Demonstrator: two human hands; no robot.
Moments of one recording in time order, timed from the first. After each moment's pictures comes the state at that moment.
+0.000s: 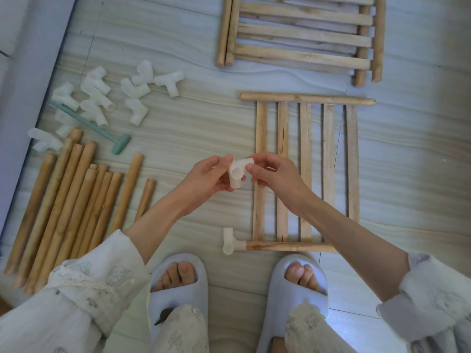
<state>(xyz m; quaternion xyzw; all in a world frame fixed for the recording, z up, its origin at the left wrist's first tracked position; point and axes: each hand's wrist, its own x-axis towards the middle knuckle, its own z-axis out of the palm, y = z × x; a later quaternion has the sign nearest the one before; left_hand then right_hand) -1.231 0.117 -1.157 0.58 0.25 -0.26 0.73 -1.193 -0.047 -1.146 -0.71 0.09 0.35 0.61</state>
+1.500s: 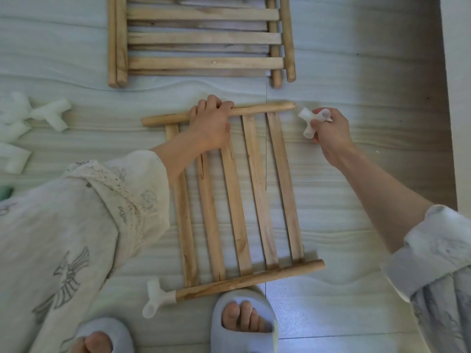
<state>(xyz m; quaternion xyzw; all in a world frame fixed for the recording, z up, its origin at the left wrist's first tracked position) -1.045 -0.027 -1.198 0.96 -0.06 -0.22 0.18 -1.048 -0.261 -1.200 -0.78 0.30 0.11 0.54</state>
